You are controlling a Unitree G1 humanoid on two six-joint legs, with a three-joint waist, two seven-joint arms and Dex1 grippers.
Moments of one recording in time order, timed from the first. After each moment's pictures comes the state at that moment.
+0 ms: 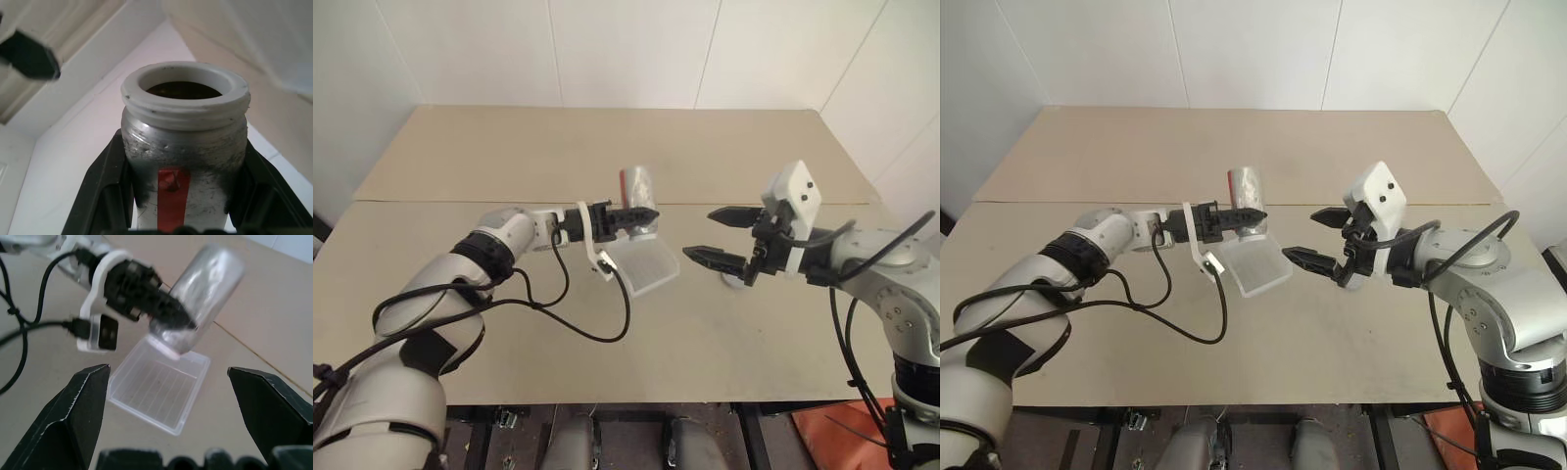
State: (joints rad) left arm -1.22 0.57 -0.94 0.87 1.55 -0.53 0.84; right arm -0.53 -0.77 -0.13 -0.52 0.69 1.00 0.69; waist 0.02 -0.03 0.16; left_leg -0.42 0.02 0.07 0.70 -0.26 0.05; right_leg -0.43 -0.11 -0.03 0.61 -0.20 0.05
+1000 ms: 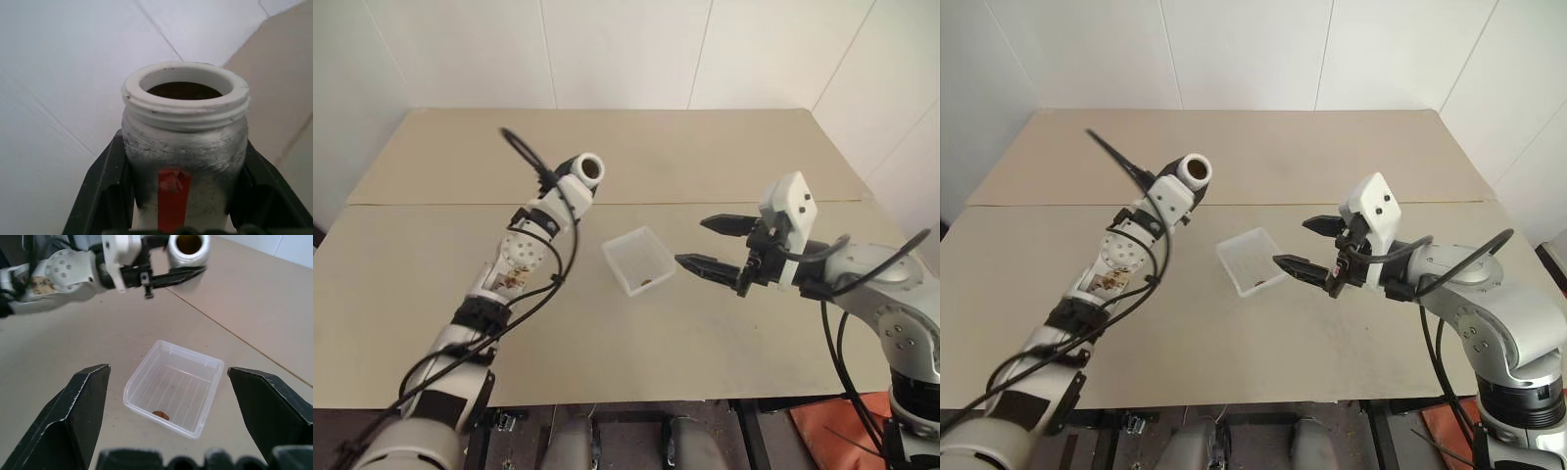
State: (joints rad) left arm -0.69 0.44 -0.17 0.39 -0.08 -0.15 -0.23; right arm -0.47 -0.73 -0.13 -0.58 0.77 0.97 0.63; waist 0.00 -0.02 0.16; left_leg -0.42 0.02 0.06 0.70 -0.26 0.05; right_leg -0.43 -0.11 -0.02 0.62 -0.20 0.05
